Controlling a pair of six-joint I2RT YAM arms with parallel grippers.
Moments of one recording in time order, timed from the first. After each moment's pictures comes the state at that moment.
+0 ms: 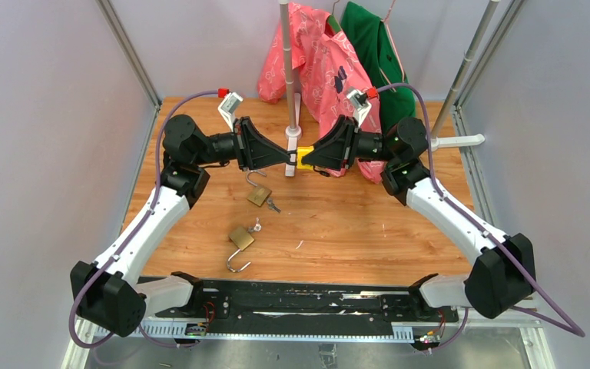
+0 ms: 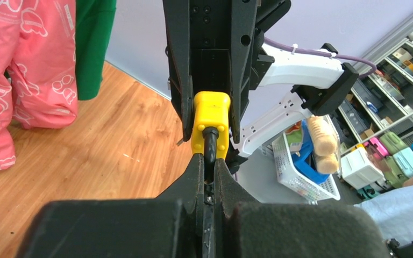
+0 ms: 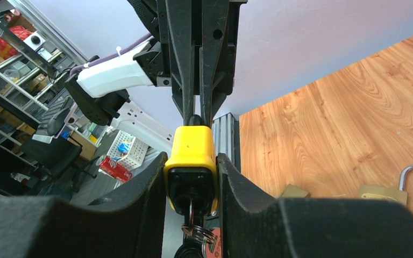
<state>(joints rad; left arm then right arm) -0.36 1.17 1.04 0.36 1.08 -0.79 0.51 1.31 1.05 0.63 -1.02 0.88</state>
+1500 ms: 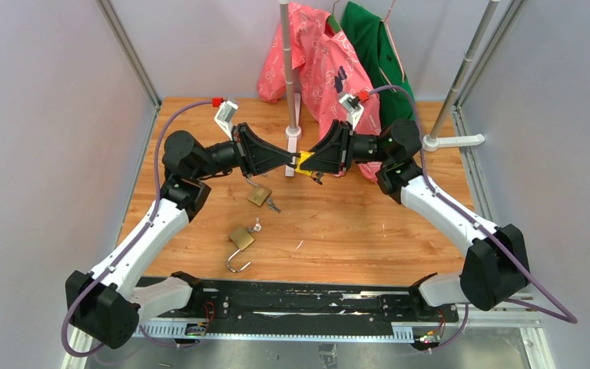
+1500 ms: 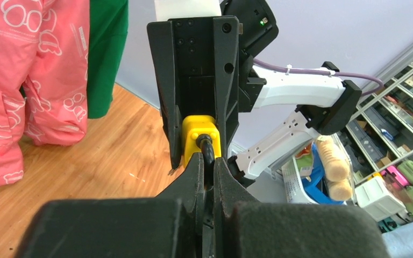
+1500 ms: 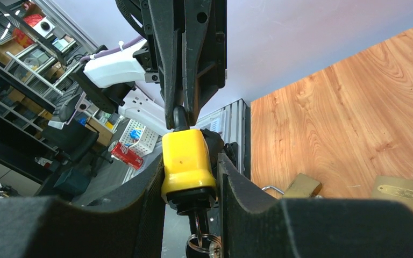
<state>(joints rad) -0.42 1.10 0.93 0.47 0.93 -0.82 0.51 1.36 1.04 0.70 -1.08 0.93</state>
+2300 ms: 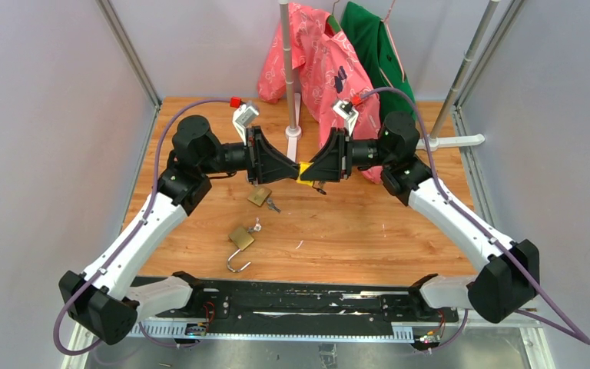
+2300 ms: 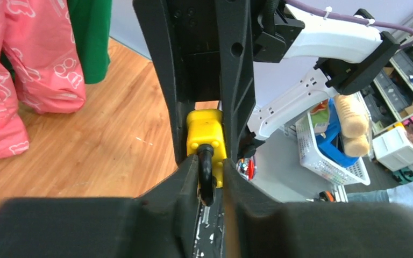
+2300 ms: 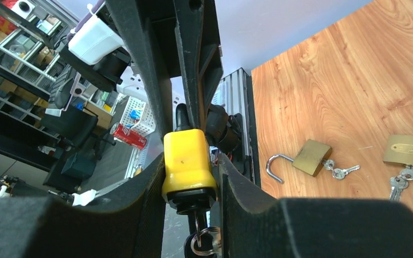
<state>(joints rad) -0.48 1.12 1.11 0.00 0.95 -0.50 0.53 1.29 1.10 0.29 -1.09 0.74</state>
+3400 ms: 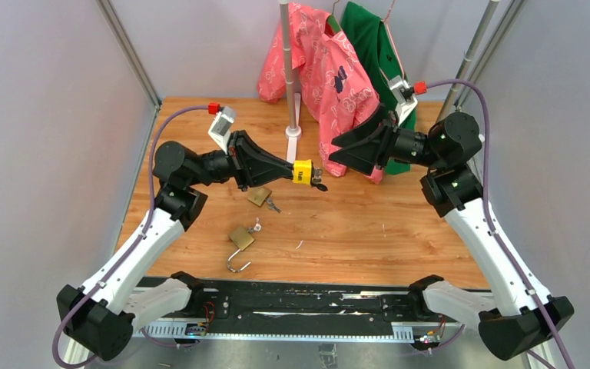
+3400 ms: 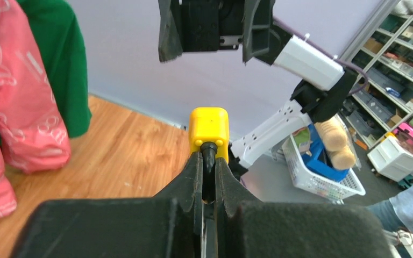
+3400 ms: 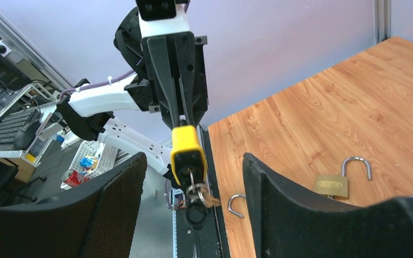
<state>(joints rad) -0.45 1.01 0.93 0.43 0.98 -0.71 0.39 1.06 1.20 0.14 -0.96 0.67</state>
